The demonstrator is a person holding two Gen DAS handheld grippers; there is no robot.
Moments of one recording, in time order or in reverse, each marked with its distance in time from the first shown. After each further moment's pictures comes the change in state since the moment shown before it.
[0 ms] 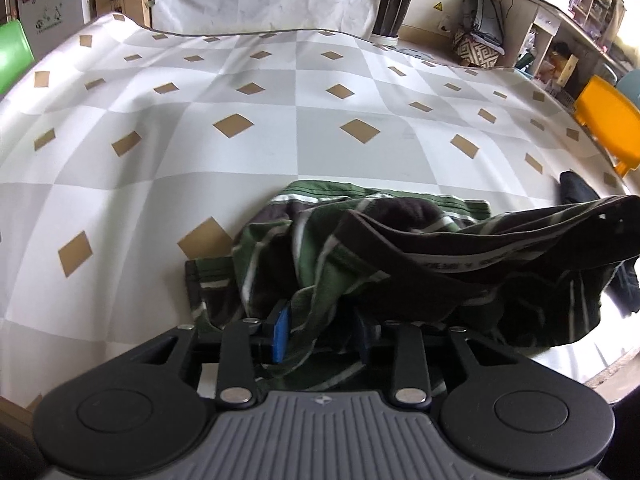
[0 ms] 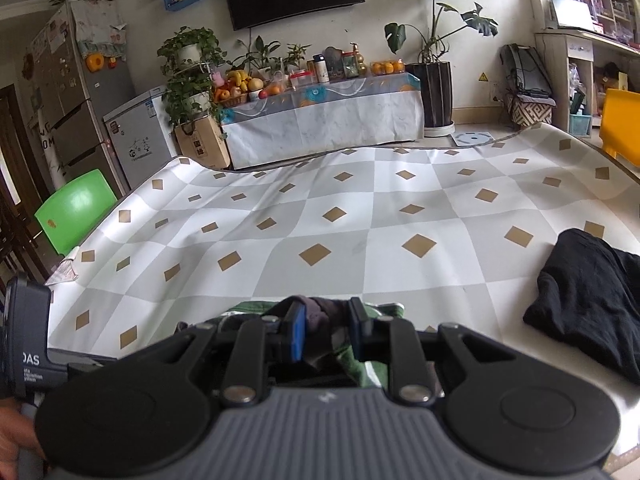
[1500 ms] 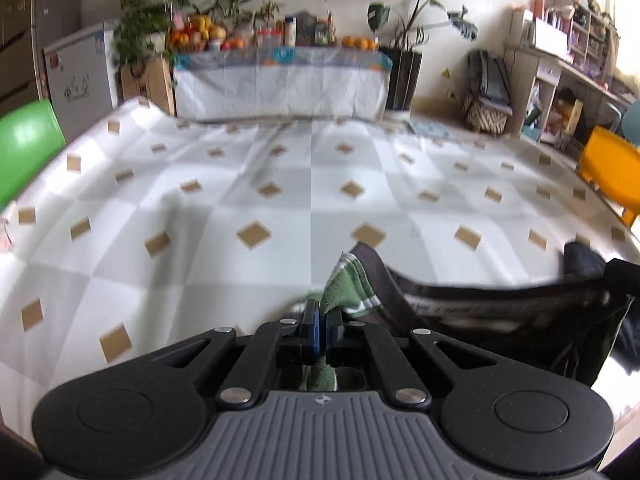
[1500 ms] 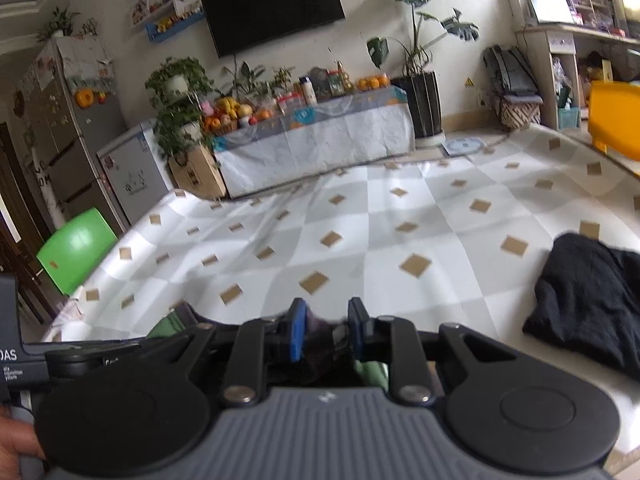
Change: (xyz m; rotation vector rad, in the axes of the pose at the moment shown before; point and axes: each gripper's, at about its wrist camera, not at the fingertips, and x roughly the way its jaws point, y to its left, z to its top) left arm -0.055 -0.022 0.044 0.036 -0.268 0.088; right arm -0.013 -0.007 0.022 0.073 -0.081 0.015
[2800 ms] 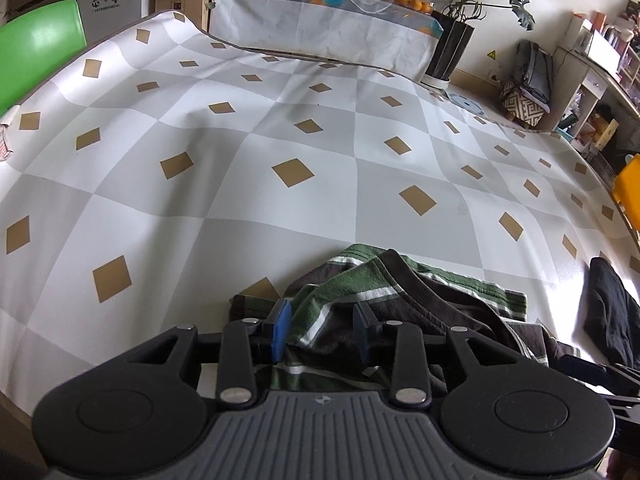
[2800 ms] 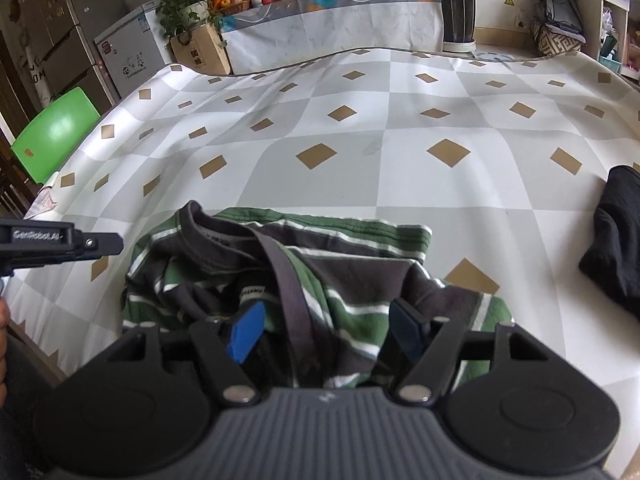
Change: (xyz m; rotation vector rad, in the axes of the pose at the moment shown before) left arm 0.057 0.056 -0.017 -0.203 0.206 -0.013; right arm 0.115 0.003 -0.058 -0.098 0.376 -0.011
